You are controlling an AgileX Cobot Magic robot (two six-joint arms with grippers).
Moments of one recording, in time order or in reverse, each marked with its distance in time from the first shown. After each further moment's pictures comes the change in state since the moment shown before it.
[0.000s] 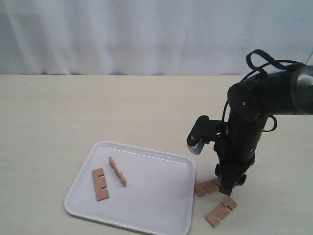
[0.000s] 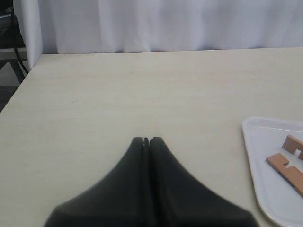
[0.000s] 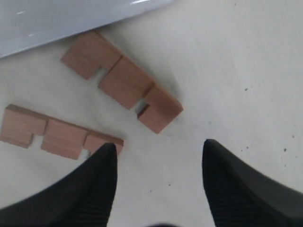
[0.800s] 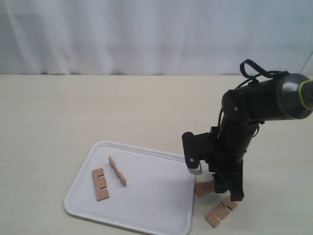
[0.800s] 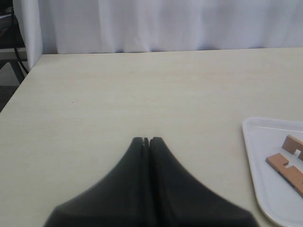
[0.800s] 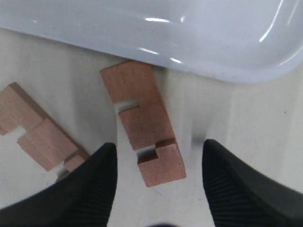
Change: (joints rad) left arm 0.000 0.000 0.000 0.000 0.000 0.000; right arm -0.008 0.073 -0.005 0.100 -0.094 -0.588
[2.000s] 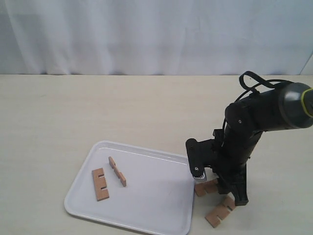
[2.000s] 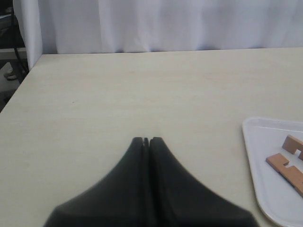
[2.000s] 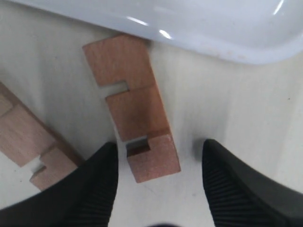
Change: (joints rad) left arm 0.000 0.000 0.000 0.000 0.000 0.000; right arm 0.000 -0.004 0.076 -0.100 -0.123 0.045
